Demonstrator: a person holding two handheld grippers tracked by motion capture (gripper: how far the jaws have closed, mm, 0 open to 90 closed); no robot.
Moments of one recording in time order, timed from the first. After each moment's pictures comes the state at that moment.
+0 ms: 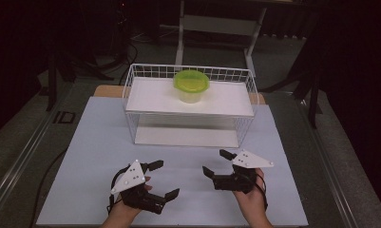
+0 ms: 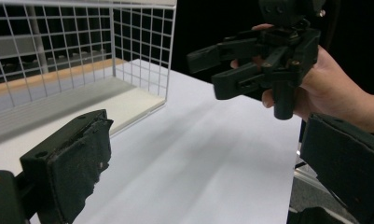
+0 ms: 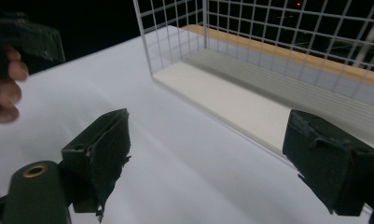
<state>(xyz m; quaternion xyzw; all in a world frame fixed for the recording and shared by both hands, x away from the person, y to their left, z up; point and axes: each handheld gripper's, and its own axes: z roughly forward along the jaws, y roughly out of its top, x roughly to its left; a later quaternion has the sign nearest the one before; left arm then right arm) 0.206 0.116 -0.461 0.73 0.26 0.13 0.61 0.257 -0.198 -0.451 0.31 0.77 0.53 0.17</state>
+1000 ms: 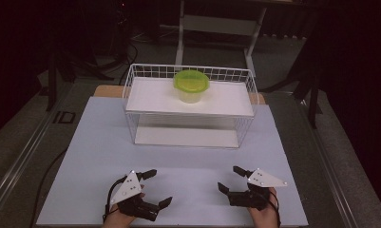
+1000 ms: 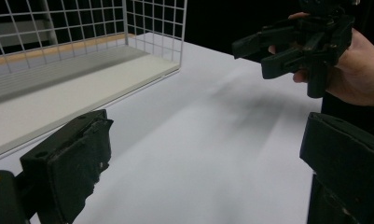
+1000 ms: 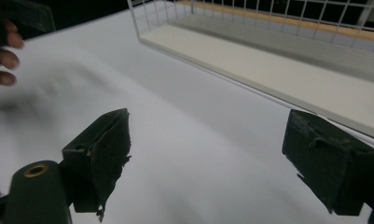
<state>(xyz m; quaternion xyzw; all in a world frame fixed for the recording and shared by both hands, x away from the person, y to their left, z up) 0.202 0.130 -0.507 0.75 0.27 0.14 0.58 0.237 -0.246 -0.502 0.33 0.77 0.52 0.17</state>
